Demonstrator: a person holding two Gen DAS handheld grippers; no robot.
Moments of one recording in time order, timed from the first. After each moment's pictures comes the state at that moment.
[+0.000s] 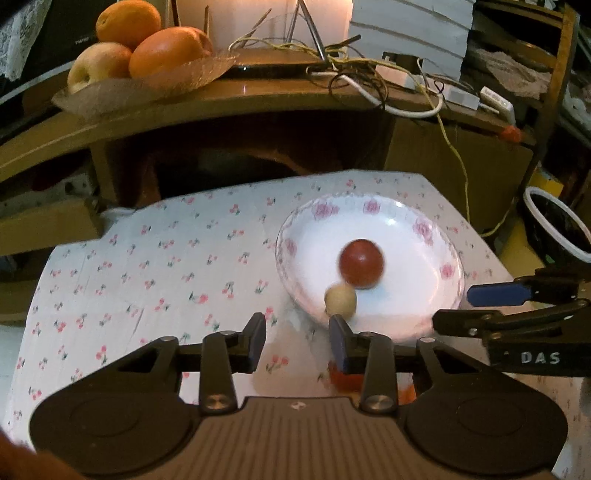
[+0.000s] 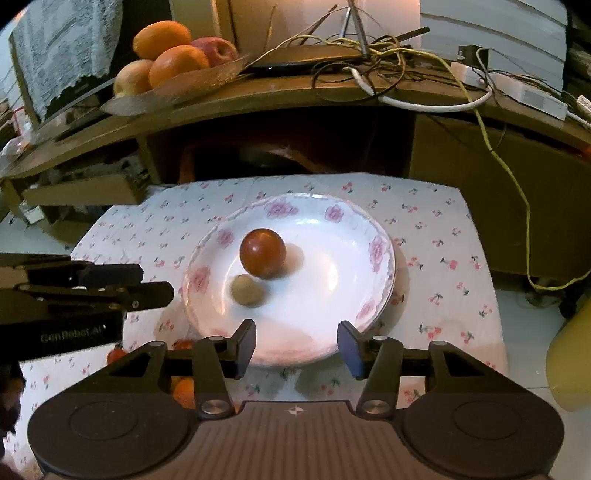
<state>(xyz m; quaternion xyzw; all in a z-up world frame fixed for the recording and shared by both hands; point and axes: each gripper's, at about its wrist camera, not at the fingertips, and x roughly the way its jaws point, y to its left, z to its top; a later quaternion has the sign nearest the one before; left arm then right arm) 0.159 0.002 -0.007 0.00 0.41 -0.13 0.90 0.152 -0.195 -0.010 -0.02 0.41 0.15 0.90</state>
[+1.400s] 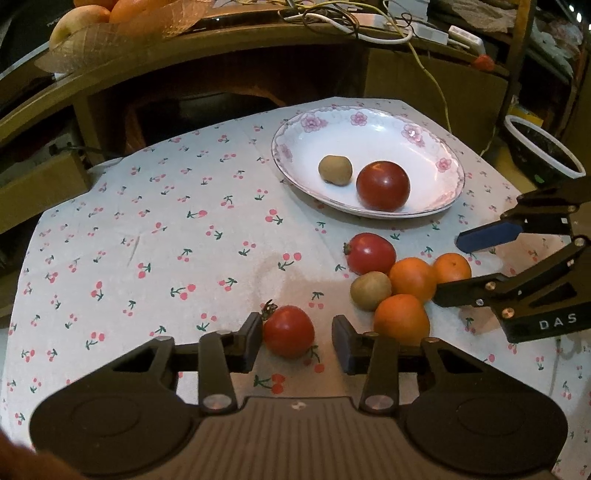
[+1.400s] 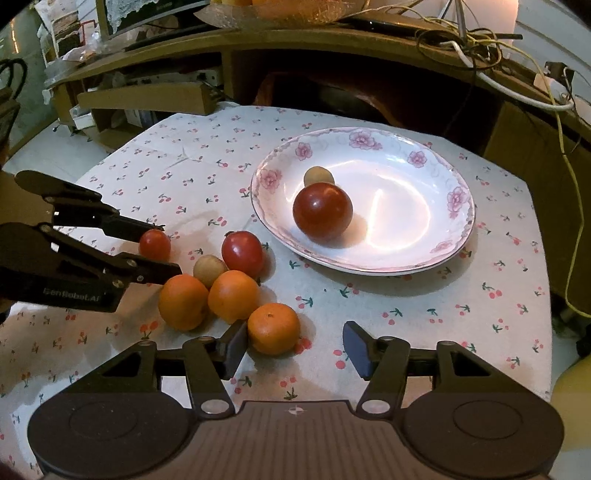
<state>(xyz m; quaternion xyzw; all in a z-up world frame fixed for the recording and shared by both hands) 0.125 0.019 -0.051 0.06 0.44 -0.17 0.88 0.119 -0.168 -0.048 -0.12 0.43 0.24 0.86</state>
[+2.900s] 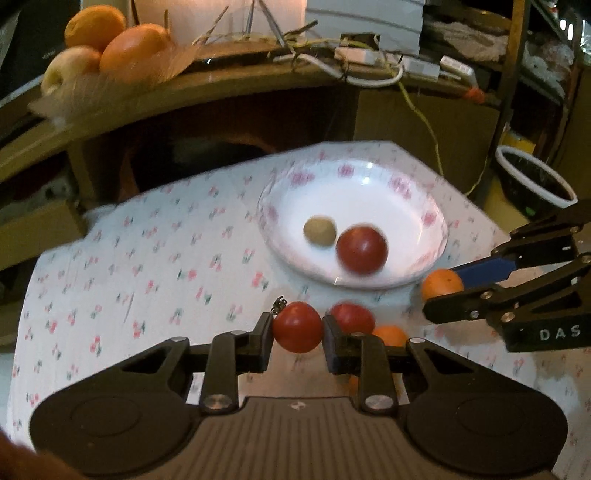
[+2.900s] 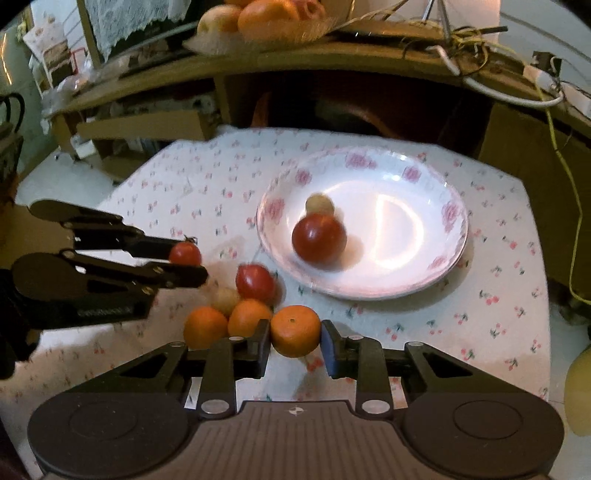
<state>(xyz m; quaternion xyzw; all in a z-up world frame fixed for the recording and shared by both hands) 0.141 0.002 -0.021 0.05 0.39 -0.18 0.90 0.123 -0.174 -0.021 -0.07 0.43 0.24 0.87</state>
